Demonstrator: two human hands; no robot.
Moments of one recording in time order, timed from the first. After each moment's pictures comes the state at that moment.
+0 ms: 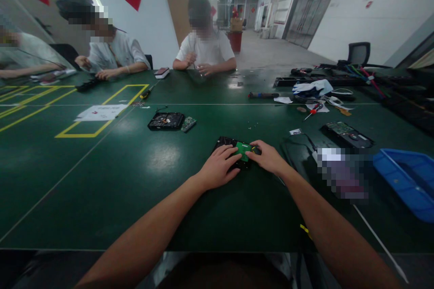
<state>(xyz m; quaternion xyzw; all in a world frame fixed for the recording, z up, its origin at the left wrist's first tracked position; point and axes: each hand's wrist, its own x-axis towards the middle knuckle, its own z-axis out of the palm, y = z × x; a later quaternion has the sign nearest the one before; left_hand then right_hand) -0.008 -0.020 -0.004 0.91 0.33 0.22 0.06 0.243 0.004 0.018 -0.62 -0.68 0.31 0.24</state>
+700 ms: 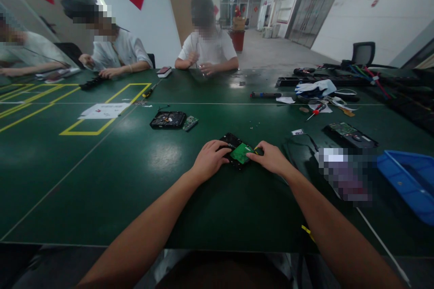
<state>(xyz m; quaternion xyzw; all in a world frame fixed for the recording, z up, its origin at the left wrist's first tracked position) -0.038 -0.003 -0.005 0.88 0.40 0.27 0.04 0.249 0.003 0.026 -0.64 -0.70 0.28 0.19</state>
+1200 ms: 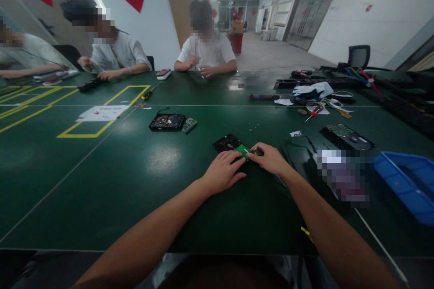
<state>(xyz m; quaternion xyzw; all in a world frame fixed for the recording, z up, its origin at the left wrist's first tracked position) 0.008 -0.029 -0.001 0.92 0.33 0.22 0.04 0.247 0.001 0.025 -0.61 -0.68 0.34 0.22</state>
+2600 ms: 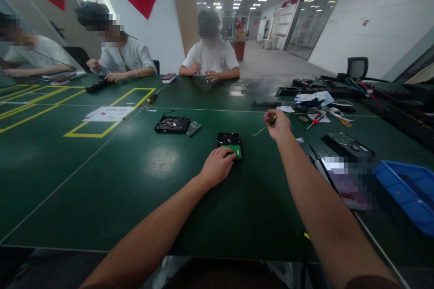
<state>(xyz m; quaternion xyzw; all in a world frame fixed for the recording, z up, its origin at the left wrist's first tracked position) -0.023 -0.004 -0.007 0.88 0.42 0.24 0.01 0.246 0.144 0.070 -0.46 -0.30 0.51 0.67</state>
